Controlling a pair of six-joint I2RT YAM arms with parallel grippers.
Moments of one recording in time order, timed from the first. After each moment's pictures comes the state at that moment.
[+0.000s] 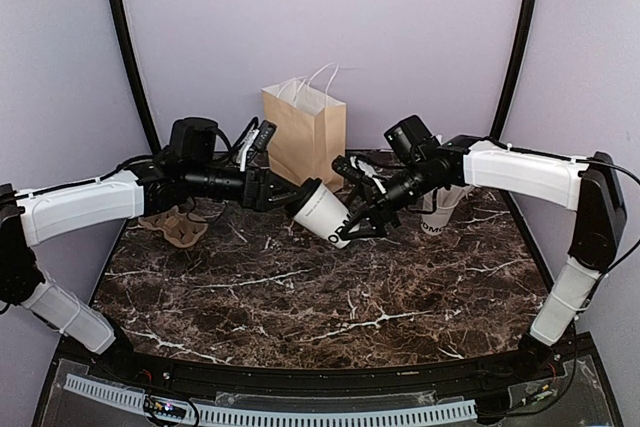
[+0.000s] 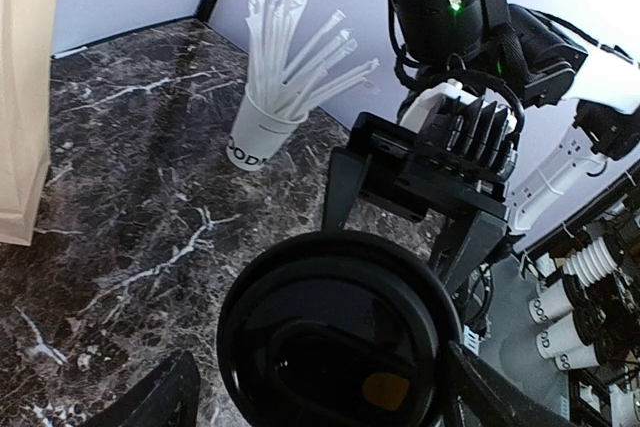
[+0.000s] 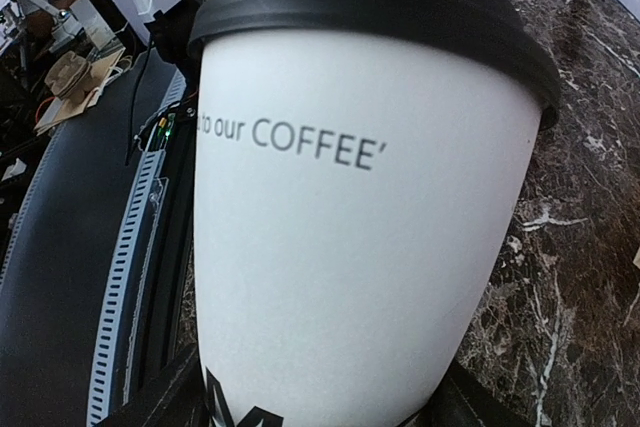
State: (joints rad) left arm -0.64 1.42 1.06 -0.05 0.61 -0.31; right arm 0.69 1.71 1.38 -0.59 -0.88 -0.47
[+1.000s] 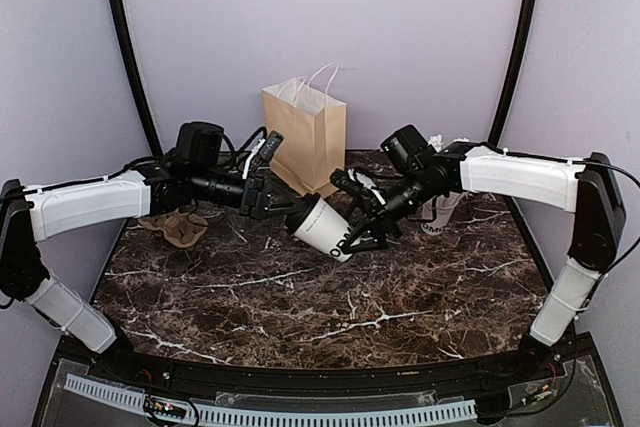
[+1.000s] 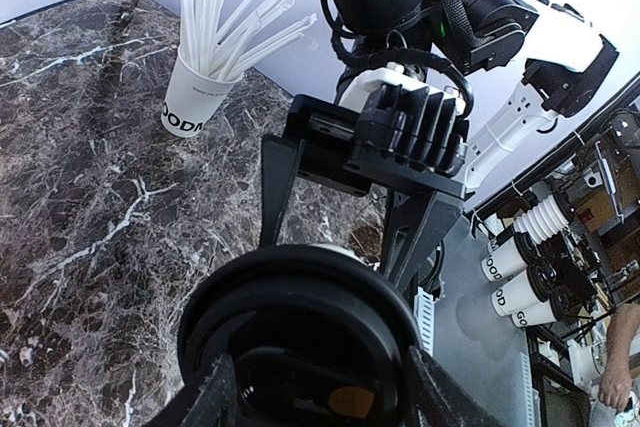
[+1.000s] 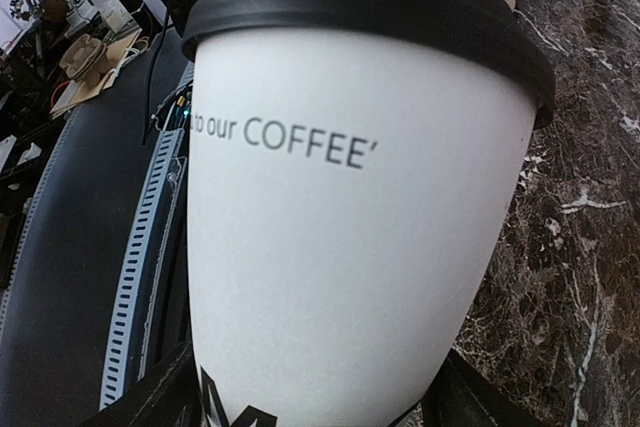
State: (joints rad) left arm -0.63 1.46 1.06 -0.07 0.83 -0.28; right arm 0.72 1.70 1.34 -0.62 -0.89 -0.50
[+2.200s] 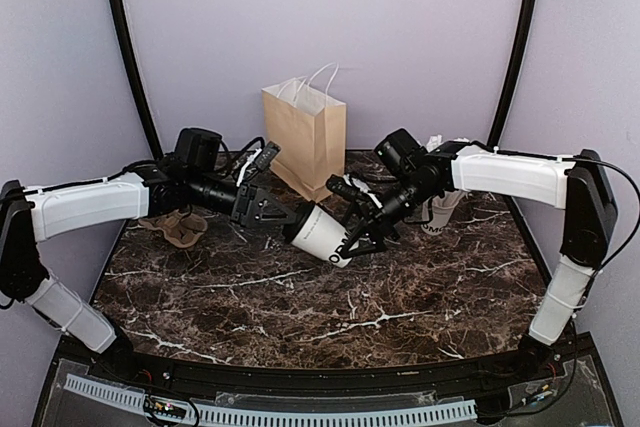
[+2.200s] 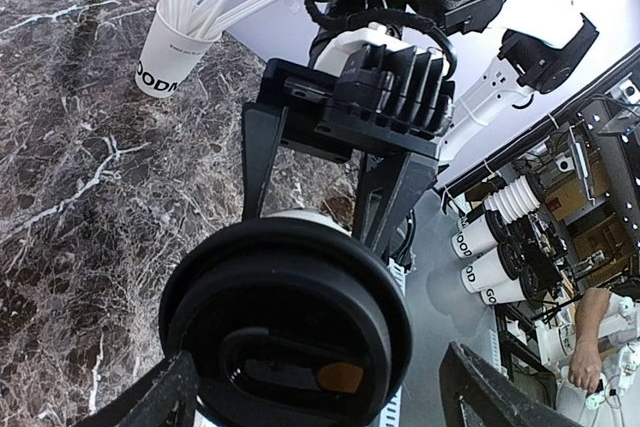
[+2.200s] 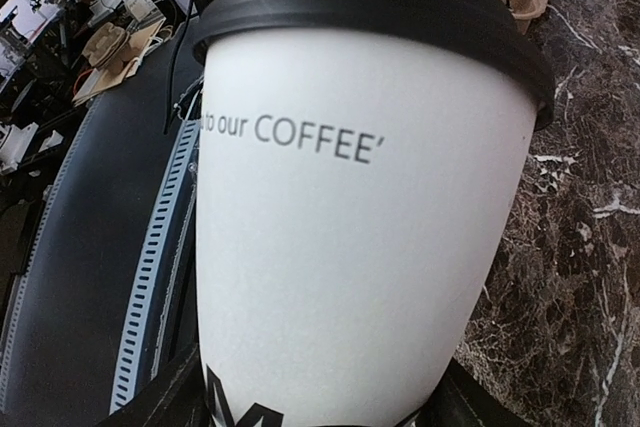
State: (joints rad) left arm -0.60 1.45 1.03 -0.13 0.95 -0.27; right arm 0.73 1.76 1.38 -0.69 -0.94 -0.55
